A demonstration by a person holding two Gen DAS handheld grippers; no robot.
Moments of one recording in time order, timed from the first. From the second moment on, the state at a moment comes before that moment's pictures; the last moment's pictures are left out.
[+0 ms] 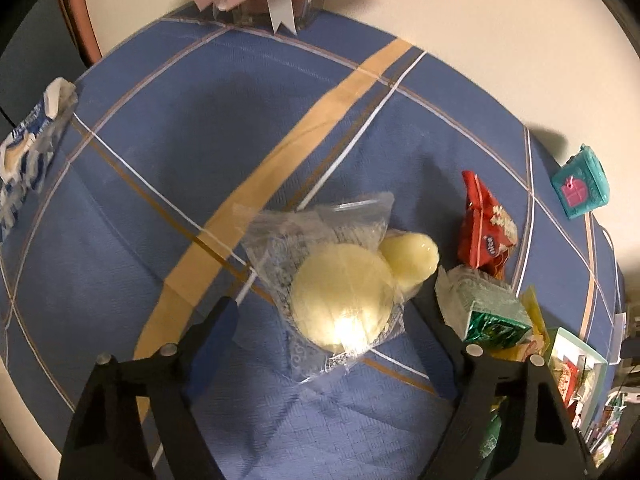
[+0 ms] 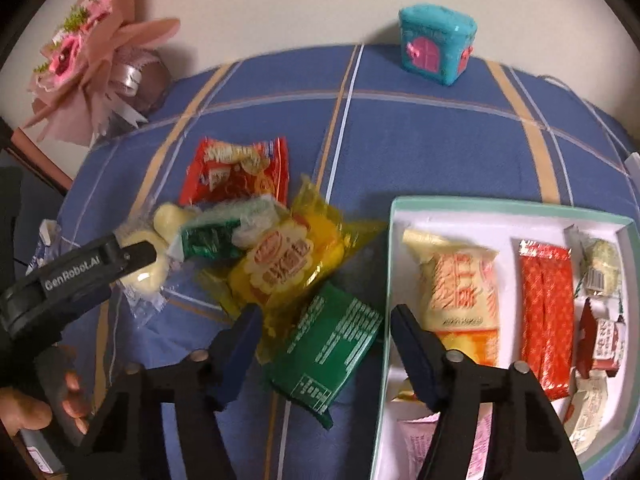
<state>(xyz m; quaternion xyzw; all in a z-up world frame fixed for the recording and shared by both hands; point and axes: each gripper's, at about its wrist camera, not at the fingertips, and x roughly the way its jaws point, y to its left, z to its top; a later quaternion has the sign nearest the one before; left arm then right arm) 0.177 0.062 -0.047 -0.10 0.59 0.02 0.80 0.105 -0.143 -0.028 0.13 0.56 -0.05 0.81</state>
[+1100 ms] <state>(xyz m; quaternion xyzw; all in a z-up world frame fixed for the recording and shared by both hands) 0.148 0.059 -0.025 -0.15 0.59 -0.01 0.79 0.087 -0.149 -0.018 0.14 0.58 -0.07 0.80</state>
